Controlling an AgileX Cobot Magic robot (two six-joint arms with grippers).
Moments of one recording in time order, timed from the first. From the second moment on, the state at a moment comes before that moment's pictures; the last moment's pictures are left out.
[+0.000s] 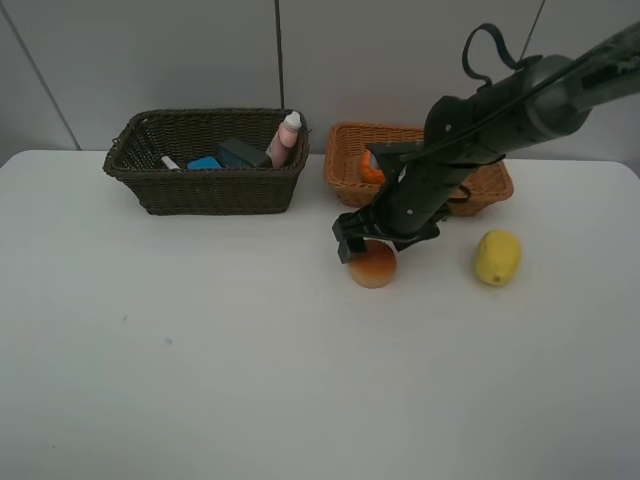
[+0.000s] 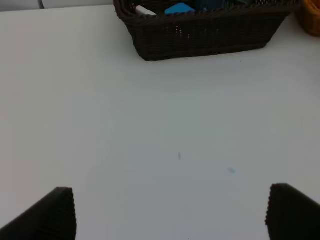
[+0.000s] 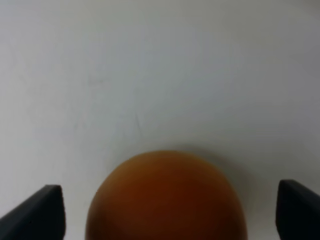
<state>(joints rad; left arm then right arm) -0.07 -0.01 -0.51 -0.05 1.07 0.04 0.50 2.05 -1.21 0.17 0.50 -0.09</state>
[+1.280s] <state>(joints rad) -0.07 -0.01 -0.51 -0.05 1.07 0.04 0.50 2.10 -1.22 0.17 0.56 -0.12</state>
